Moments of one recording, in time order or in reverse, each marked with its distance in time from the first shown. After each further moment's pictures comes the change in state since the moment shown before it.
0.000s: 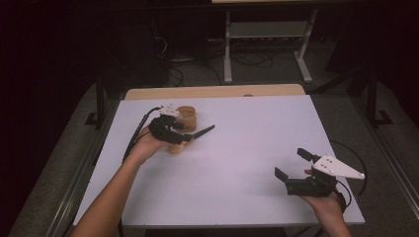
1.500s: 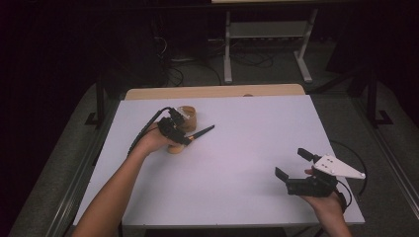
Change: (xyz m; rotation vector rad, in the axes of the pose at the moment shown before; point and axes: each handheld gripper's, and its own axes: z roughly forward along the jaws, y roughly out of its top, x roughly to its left) left arm 0.015 0.006 0.039 0.340 0.010 -0.002; right arm -0.001 0.000 -0.001 -0.002 0.002 0.005
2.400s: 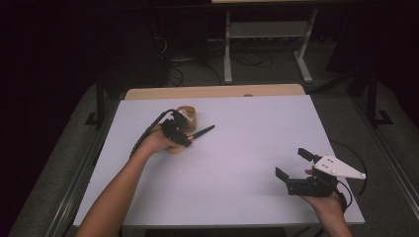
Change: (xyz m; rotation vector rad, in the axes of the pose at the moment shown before) left arm -0.002 0.002 0.012 0.043 0.003 0.005; right arm 0.000 0.000 -0.001 -0.001 -0.001 -0.001
